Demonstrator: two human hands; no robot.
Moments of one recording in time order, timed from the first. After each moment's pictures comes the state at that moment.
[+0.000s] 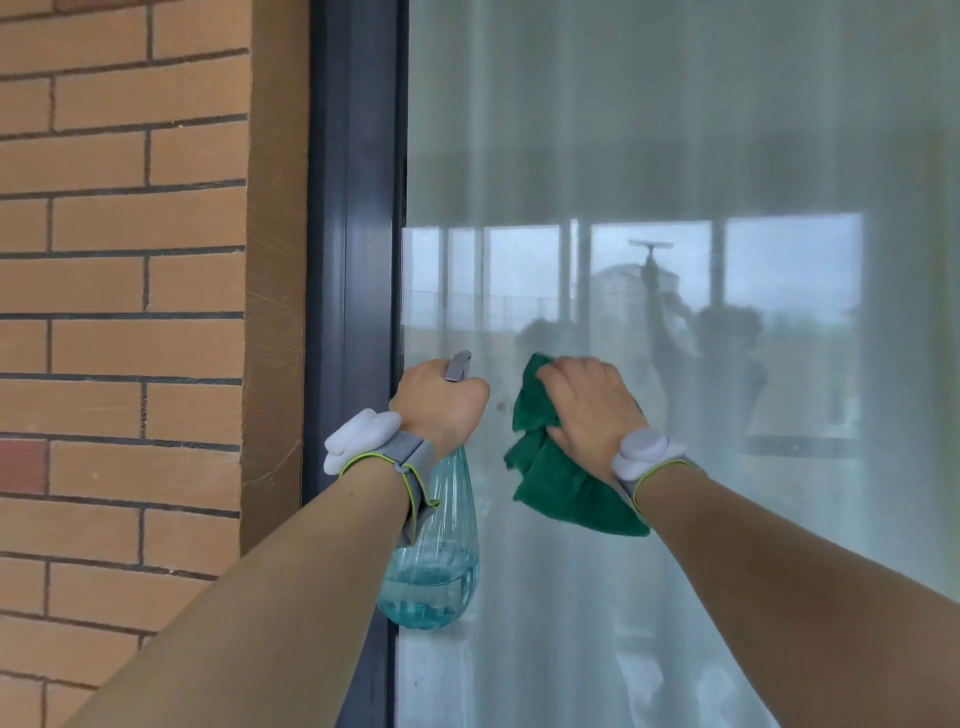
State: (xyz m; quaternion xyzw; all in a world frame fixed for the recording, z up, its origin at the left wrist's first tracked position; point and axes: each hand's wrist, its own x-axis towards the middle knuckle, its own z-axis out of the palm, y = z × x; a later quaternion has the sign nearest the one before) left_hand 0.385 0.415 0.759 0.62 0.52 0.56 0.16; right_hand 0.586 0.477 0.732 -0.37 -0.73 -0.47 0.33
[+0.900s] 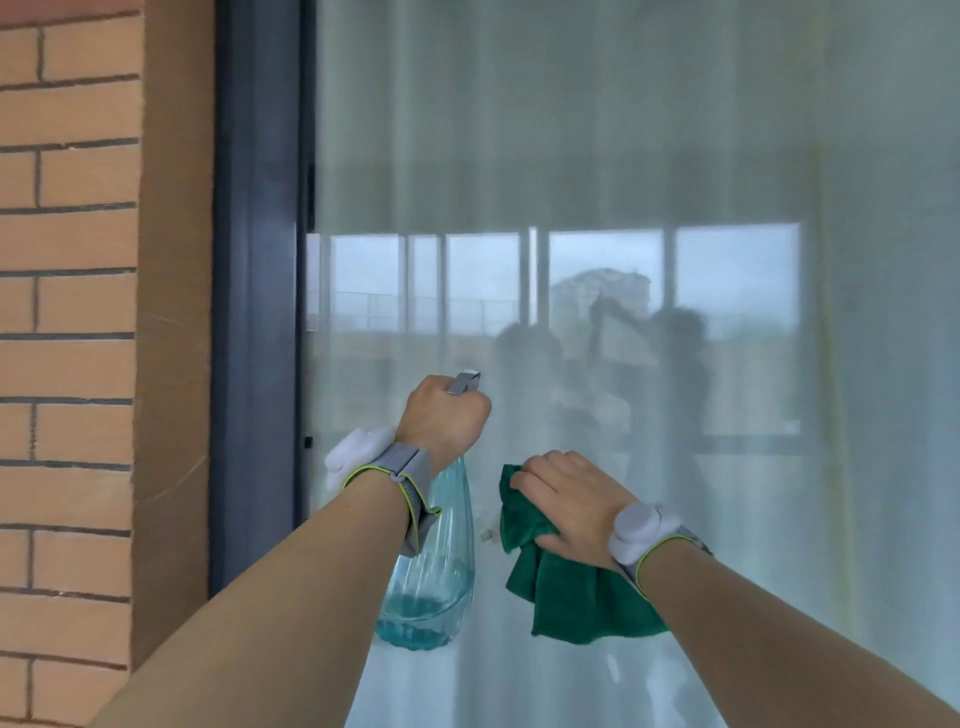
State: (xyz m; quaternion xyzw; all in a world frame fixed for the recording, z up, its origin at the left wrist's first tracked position) left_hand 0.495 0.407 0.762 0.65 0.46 0.56 0.22; right_hand 0.690 0.438 0.676 -0.33 -0.83 -0.41 0.18
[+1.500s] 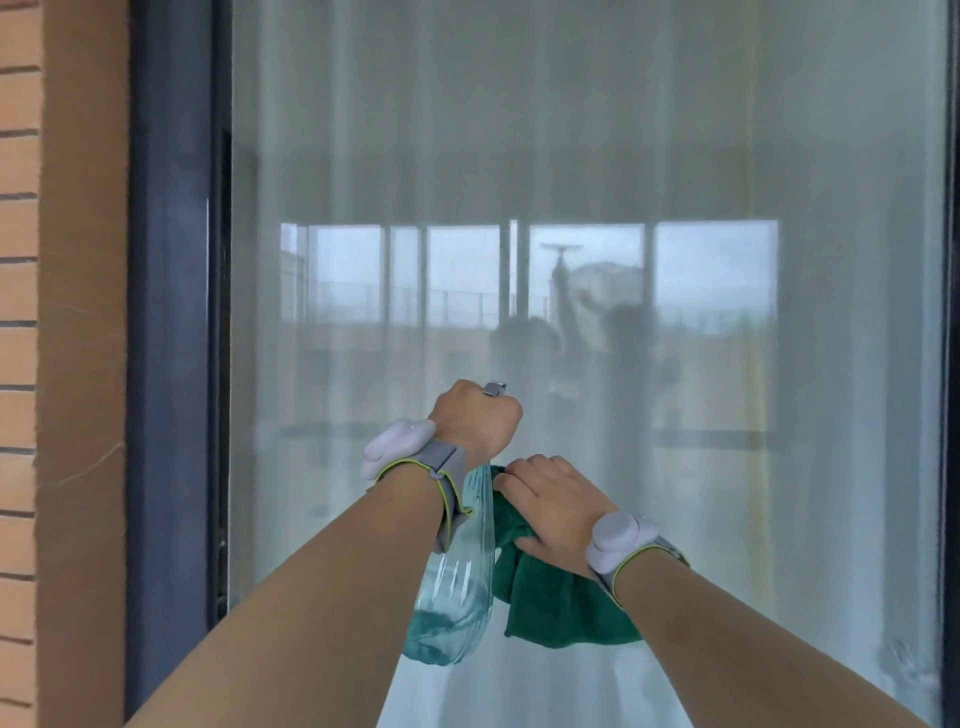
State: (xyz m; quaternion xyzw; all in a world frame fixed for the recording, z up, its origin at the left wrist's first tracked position) left_hand 0.634 0.385 0.759 0.65 0.54 0.49 0.20; right_hand 0.787 0.419 0.660 -0.32 -0.82 -0.42 0.21
